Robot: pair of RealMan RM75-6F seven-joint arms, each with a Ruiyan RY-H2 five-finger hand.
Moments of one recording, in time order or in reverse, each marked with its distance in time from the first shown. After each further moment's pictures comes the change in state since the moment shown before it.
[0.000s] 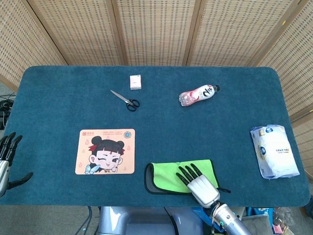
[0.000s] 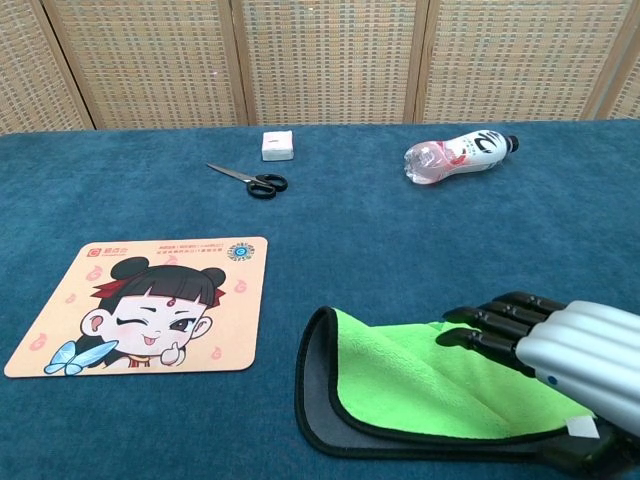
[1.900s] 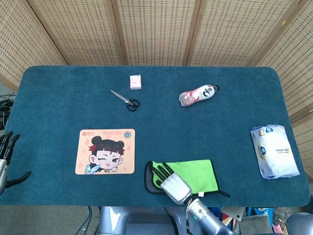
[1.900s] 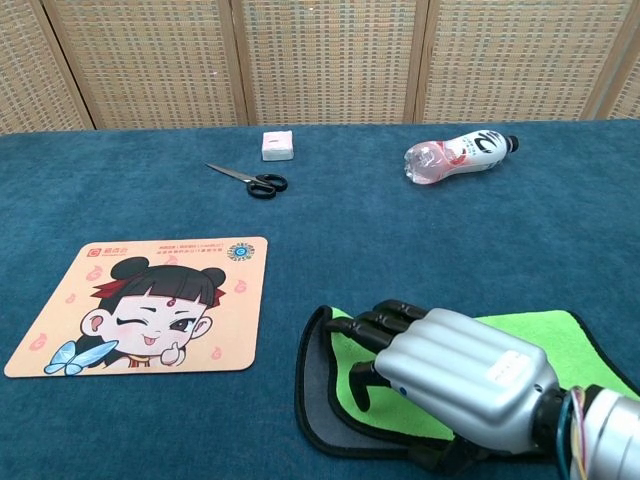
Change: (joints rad) left arm -0.003 0.003 -0.011 0.008 -0.026 -0.012 -0.013; right arm 0.083 -0.243 0.119 0.113 0.057 -0.139 -0.116
